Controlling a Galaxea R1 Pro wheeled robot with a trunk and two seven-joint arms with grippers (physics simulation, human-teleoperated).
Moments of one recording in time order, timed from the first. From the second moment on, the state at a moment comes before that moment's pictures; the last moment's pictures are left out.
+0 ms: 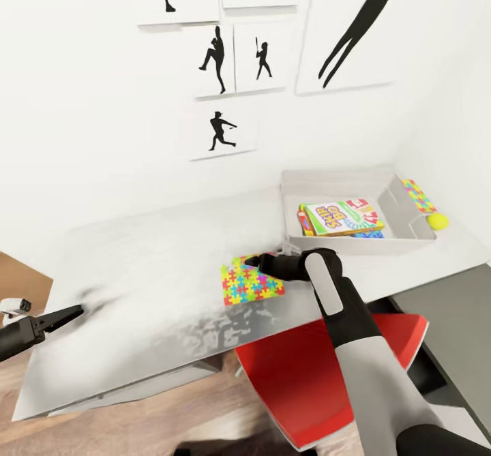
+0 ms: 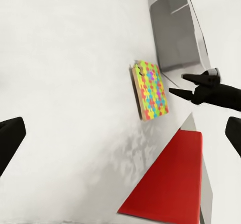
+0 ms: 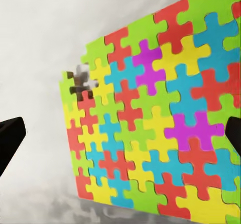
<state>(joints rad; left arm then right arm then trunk) -0.43 0.44 0.66 -1.09 0.06 0.85 -1.57 -0.82 0.15 0.10 -1.16 -0.68 1.04 -0.17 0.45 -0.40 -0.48</state>
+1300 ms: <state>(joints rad) -0.43 0.44 0.66 -1.09 0.06 0.86 -1.57 -0.82 0.14 0.10 -1.16 -0.68 1.04 -0.26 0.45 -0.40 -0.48</state>
